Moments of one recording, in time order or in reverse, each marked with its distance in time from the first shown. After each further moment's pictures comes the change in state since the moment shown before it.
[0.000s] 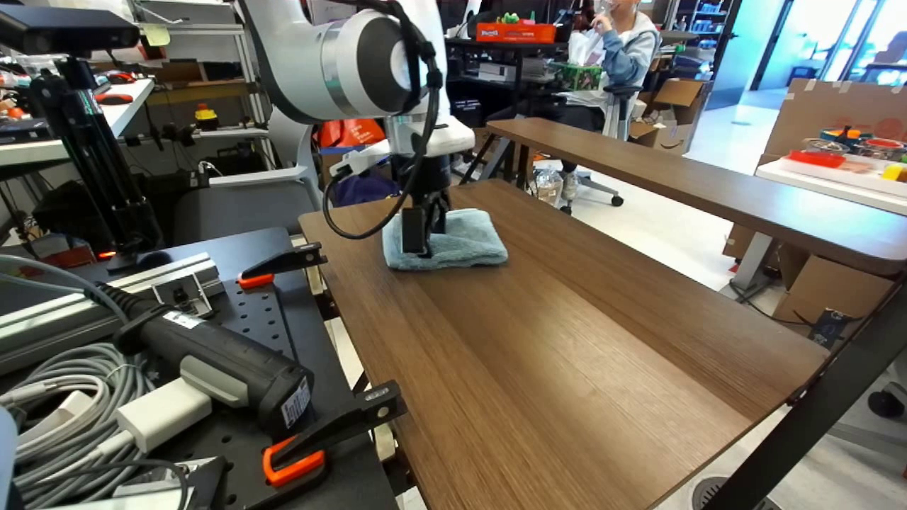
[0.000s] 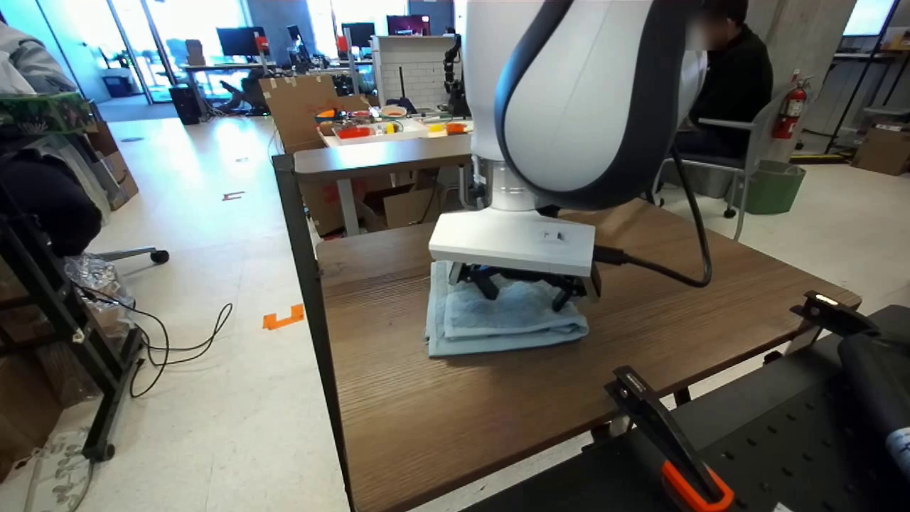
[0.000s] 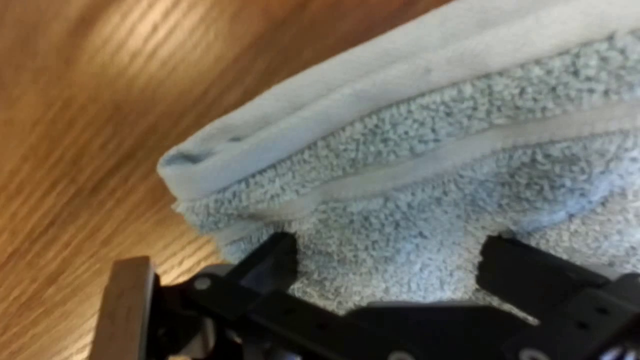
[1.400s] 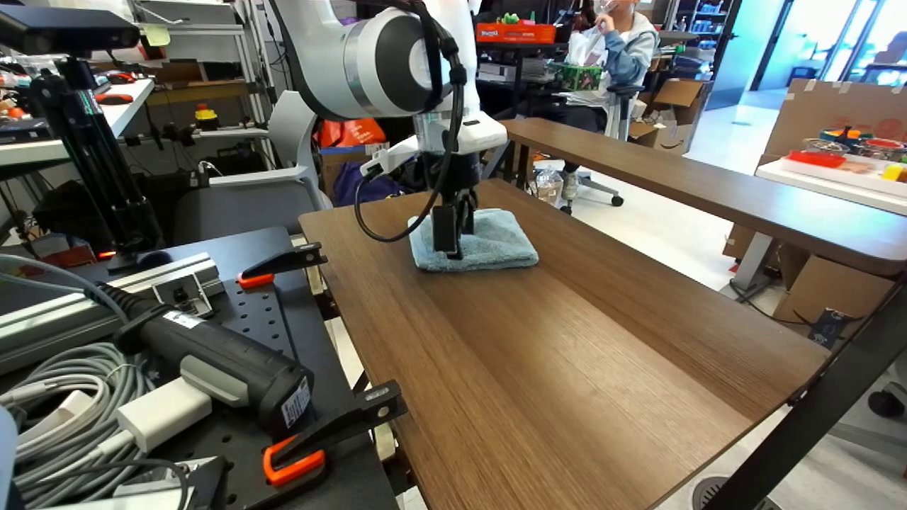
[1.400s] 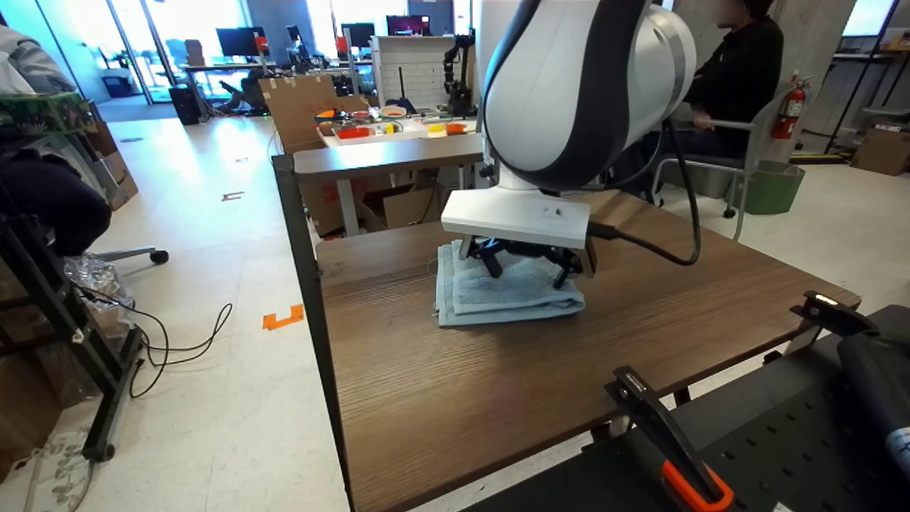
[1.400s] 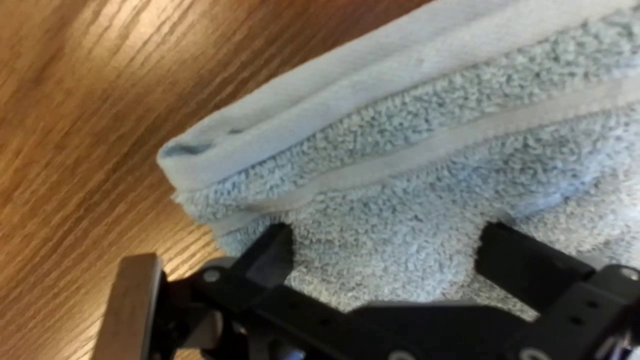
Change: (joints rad) arm 0.031 0.036 -0.084 0.075 0.134 0.003 -0.114
